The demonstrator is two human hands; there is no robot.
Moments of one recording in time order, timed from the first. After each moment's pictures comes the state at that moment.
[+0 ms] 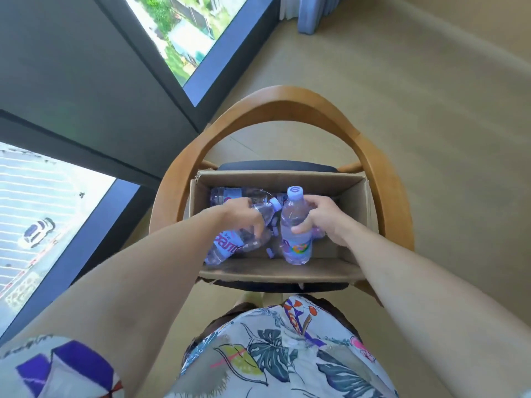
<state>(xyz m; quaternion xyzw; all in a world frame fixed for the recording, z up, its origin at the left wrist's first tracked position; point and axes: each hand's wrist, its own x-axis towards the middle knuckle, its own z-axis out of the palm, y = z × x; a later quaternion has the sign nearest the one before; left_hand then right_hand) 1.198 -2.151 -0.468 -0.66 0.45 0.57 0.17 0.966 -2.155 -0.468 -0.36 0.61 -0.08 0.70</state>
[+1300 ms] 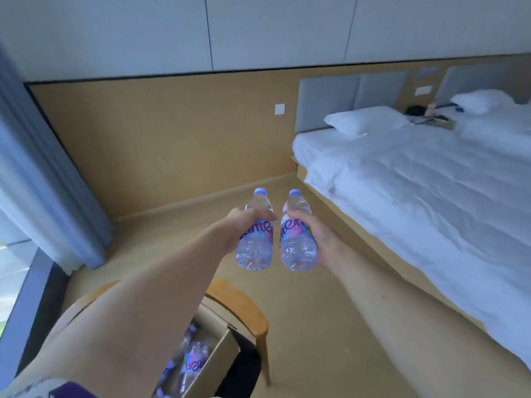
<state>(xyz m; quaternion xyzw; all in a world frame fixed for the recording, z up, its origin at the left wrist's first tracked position) 0.852 -2.052 -0.169 -0.33 0.63 0.70 -0.04 0.741 -1.893 -0.190 -0.06 0.55 -0.66 0.51</state>
